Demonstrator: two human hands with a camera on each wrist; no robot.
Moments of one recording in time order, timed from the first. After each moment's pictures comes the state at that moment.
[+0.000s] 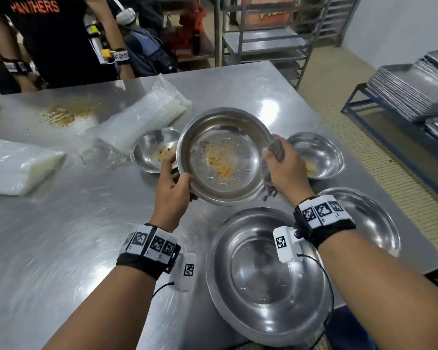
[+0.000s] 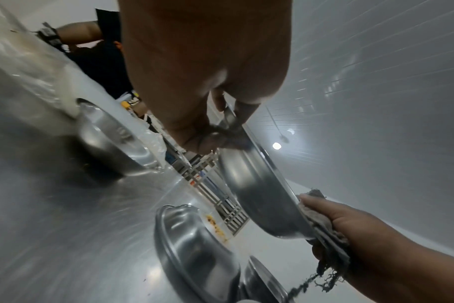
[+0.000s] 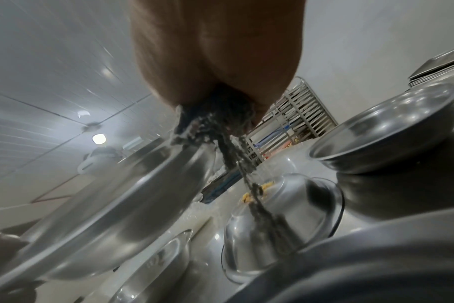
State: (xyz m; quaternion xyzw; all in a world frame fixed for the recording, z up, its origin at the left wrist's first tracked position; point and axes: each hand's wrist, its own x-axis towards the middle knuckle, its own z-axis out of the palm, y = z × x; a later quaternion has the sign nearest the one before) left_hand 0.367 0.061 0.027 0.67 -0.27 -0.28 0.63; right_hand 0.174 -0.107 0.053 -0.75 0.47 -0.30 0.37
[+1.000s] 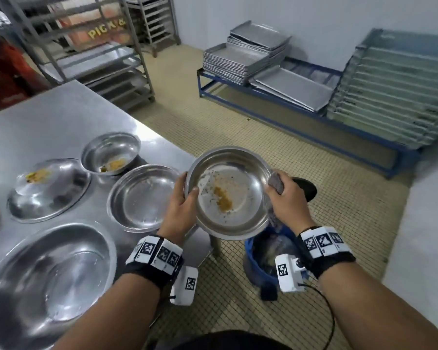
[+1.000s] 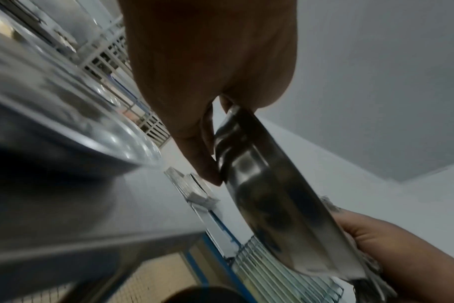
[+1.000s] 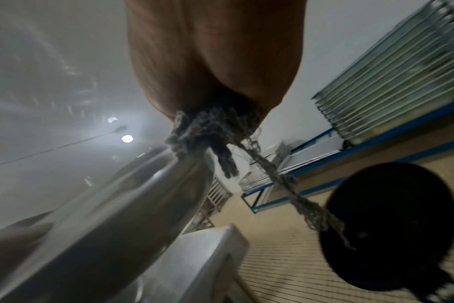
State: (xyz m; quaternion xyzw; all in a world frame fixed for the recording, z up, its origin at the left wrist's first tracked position) left_hand -0.101 -0.038 0.015 0.57 -0.50 -0.47 0.45; right_hand -0.358 -0.043 0.014 -0.56 0.67 -0.37 0.33
